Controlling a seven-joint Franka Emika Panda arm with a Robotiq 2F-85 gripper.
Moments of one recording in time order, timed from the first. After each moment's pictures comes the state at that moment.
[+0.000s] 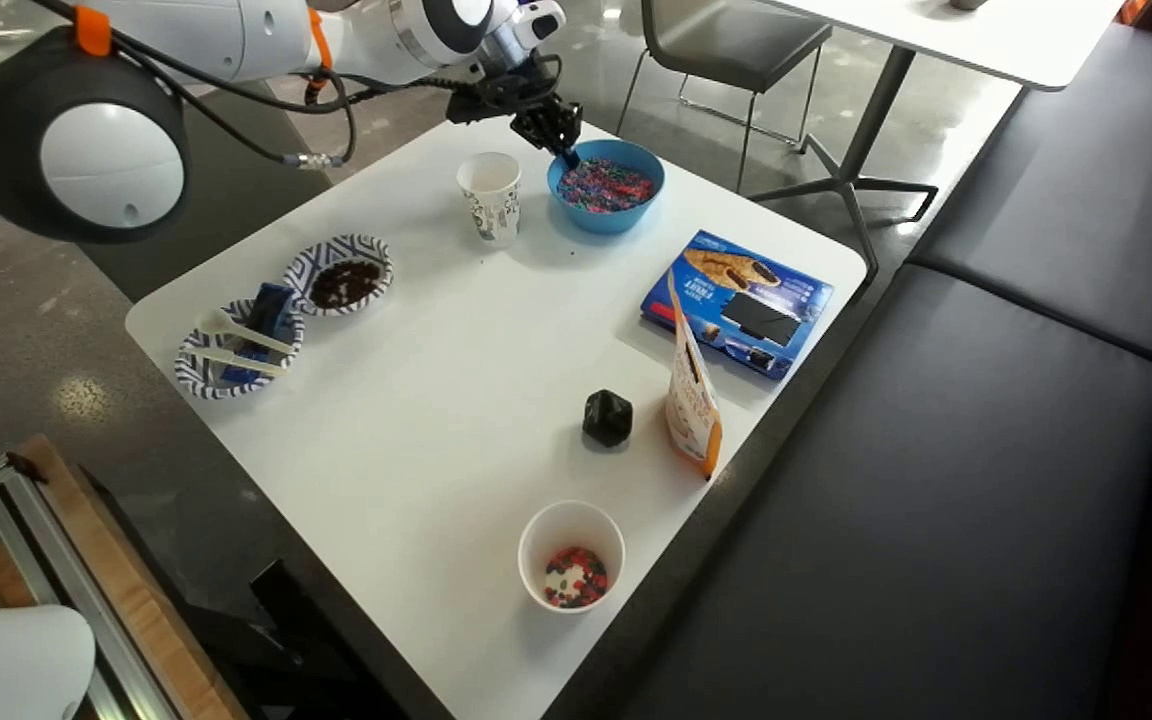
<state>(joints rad) 0.25 1.27 -0.12 -0.69 -0.39 2.11 0.20</state>
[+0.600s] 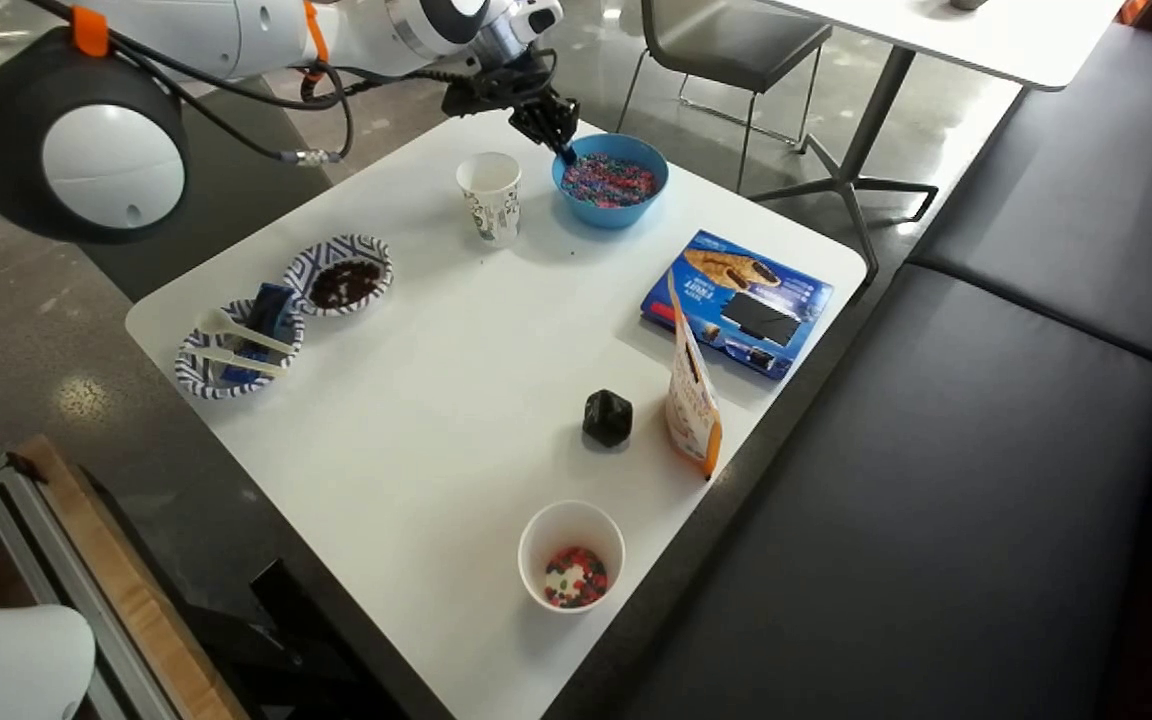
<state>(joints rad) 0.25 1.27 -0.11 -0.66 -0.39 2.07 0.23</state>
